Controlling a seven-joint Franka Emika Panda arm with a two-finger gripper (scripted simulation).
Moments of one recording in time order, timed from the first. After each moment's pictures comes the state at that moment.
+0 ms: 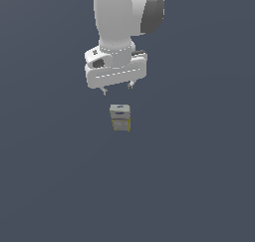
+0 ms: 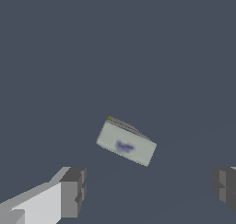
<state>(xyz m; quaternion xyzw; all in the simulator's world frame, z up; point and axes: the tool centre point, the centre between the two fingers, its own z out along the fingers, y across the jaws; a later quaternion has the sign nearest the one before) -0.067 -0.035 0.291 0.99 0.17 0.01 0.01</state>
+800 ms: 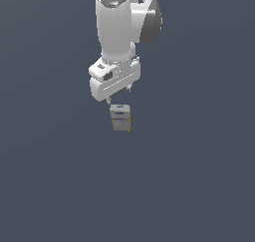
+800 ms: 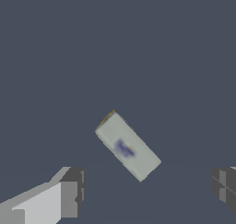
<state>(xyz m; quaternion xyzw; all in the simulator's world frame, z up) -0.071 -0.034 0.259 0.93 0.37 0.00 0.00</state>
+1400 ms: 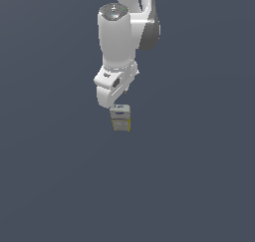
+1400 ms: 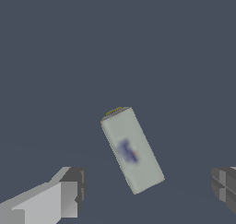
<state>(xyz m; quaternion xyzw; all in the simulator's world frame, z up) -0.075 -0.033 0.236 0.86 0.50 0.00 0.00</state>
